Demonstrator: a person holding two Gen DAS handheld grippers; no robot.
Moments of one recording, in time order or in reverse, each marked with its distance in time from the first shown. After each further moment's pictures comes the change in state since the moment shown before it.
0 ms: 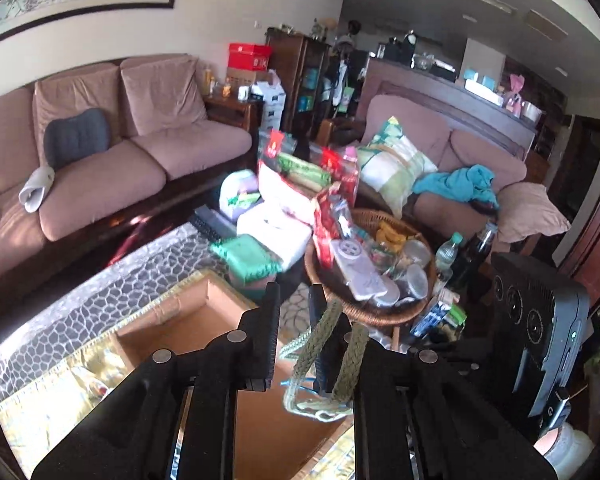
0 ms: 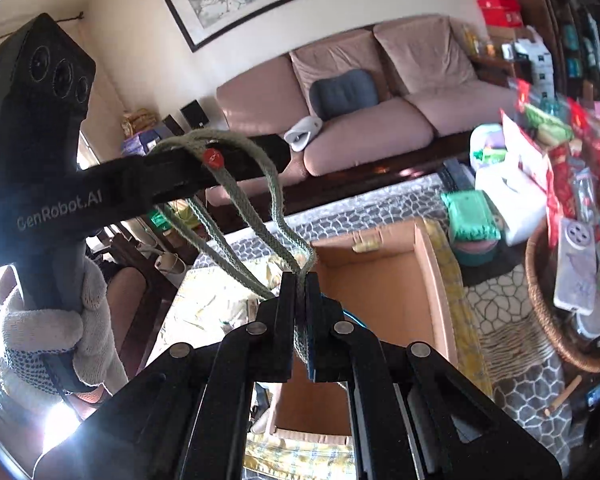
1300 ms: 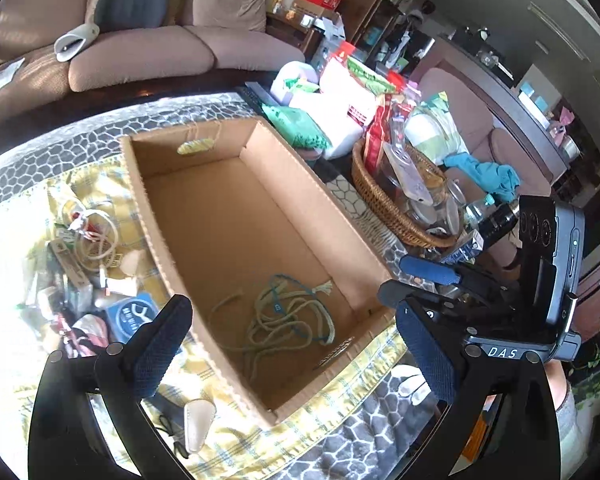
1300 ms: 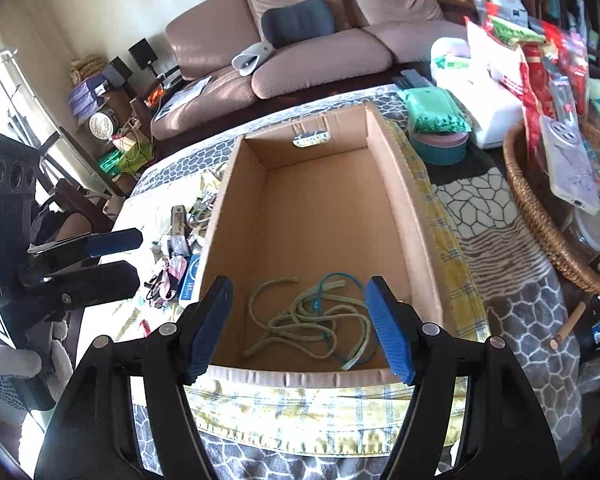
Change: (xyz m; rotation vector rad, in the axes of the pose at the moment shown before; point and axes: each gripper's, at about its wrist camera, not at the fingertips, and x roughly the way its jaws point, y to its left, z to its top) left arm 0.016 0.073 -0.166 -0.301 0.154 -0.009; right arm 0.052 -0.026 -0.089 0.012 0.194 -0.164
